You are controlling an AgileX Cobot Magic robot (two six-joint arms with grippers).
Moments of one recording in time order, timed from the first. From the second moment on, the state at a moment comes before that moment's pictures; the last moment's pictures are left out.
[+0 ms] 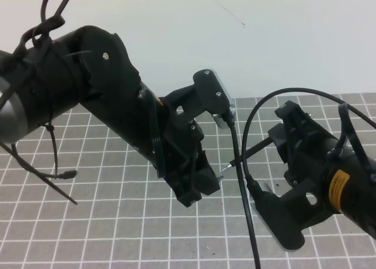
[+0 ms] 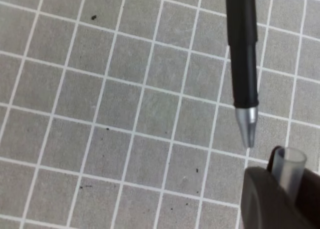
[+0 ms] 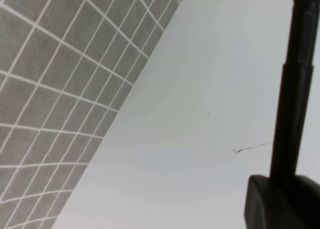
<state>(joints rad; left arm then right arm) -0.57 1.63 -1.35 -0.57 1.06 1.05 0.91 1.30 -0.80 -1.56 0.57 -0.21</state>
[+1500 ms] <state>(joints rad) -0.57 1.64 -1.35 -0.61 1.07 1.01 0.94 1.31 -0.80 -1.59 0.50 -0.22</state>
